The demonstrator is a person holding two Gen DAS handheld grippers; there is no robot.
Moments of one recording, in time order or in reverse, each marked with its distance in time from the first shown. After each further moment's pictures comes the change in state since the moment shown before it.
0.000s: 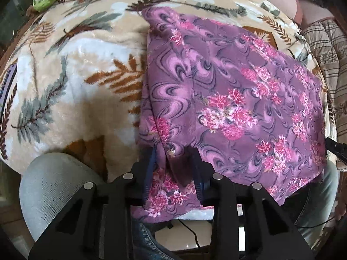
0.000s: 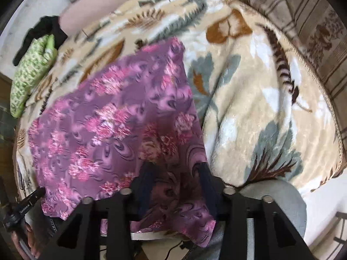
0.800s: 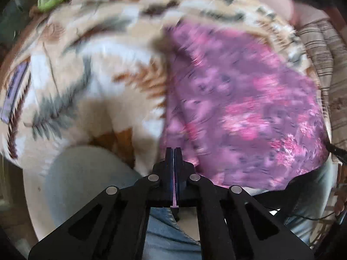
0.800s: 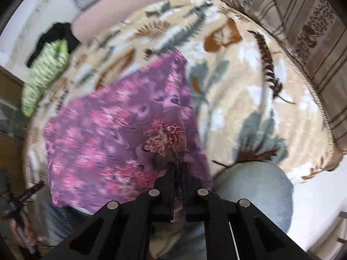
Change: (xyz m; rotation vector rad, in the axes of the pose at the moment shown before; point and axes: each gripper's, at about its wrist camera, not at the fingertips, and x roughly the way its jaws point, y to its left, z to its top) left arm -0.019 0.032 -0.009 -0.027 0.060 -0.054; right arm -0.024 -0.015 -0.026 -0.009 -0.008 -0.022
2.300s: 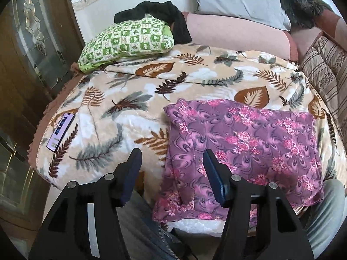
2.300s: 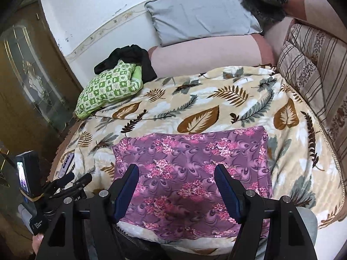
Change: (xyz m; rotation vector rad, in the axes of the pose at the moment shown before) left arm -0.102 -0.079 -0.025 0.038 -0.497 0.271; right arm -0.112 0.136 -0.021 -0.261 -0.413 0.269
